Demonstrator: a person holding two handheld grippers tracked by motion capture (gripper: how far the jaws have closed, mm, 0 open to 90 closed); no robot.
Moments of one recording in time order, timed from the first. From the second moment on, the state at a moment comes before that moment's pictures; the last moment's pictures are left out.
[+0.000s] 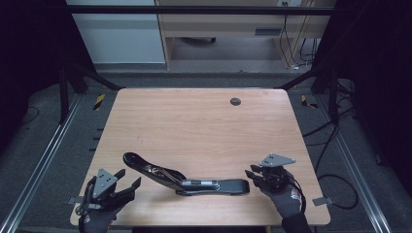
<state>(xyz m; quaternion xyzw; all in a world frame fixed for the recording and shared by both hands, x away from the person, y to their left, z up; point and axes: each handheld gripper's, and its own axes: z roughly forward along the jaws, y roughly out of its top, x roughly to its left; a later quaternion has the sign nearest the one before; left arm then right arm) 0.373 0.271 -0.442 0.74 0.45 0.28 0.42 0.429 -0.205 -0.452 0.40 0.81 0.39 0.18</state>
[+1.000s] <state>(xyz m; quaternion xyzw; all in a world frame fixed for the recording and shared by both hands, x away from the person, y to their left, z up) 0.354 0.265 -0.421 0.73 0.42 0.28 0.46 0.411 -0.204 -0.467 0.39 0.81 0.39 0.17</state>
